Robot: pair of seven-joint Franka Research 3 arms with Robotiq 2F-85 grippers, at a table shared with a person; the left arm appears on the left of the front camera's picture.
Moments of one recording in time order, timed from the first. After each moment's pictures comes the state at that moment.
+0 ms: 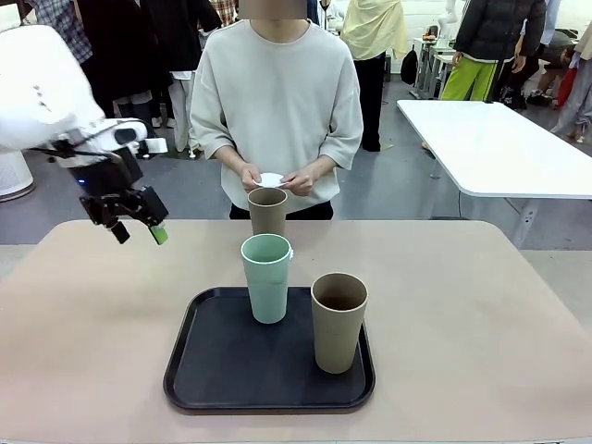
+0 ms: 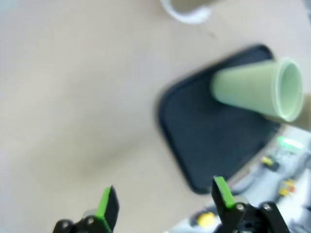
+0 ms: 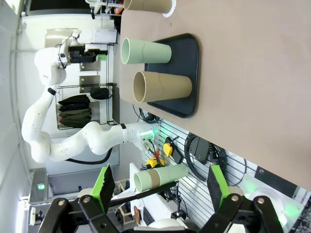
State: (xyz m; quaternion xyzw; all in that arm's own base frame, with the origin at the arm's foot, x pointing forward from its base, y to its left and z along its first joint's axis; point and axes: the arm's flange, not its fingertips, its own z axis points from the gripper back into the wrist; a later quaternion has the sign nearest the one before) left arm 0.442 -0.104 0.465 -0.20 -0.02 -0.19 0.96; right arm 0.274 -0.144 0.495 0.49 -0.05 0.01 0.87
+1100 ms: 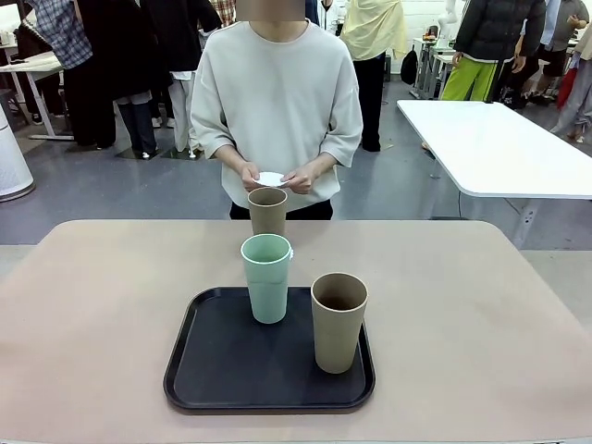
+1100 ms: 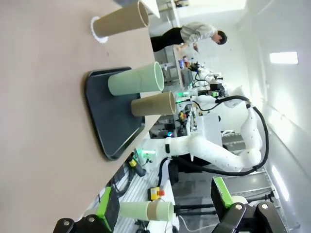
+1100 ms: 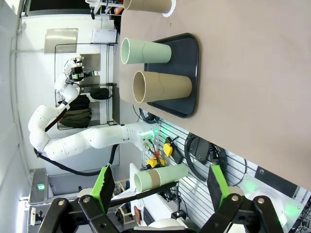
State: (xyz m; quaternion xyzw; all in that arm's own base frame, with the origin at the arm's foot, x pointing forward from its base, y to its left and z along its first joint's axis) left arm 0.350 0.168 0.421 -0.61 -0.04 -0.06 0.79; right arm 0.275 -0.145 0.495 0.49 -0.04 0.00 0.87
